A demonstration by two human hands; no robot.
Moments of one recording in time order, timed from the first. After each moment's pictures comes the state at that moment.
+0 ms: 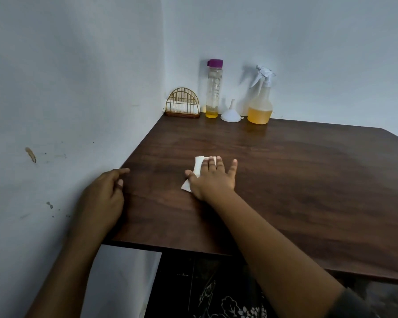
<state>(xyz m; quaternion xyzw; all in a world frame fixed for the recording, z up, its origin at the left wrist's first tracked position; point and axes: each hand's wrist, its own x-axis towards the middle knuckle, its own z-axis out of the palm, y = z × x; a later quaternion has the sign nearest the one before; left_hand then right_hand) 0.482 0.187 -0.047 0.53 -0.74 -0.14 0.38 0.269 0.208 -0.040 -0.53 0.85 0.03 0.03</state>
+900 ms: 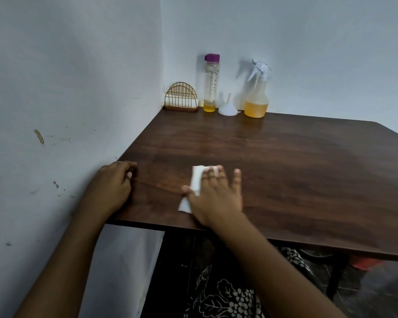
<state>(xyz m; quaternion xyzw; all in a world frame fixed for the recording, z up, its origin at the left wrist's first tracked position) 0.477 0.186 -0.049 0.53 -0.80 -0.10 0.26 0.294 0.292 -0.049 -0.57 0.82 0.00 0.00</state>
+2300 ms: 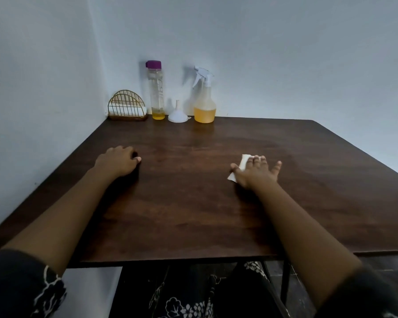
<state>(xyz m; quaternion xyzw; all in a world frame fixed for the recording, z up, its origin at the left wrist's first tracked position) 0.306 0.108 -0.020 0.52 -0.85 -0.05 0.02 0.050 0.317 -0.036 -0.35 0.94 0.02 0.06</state>
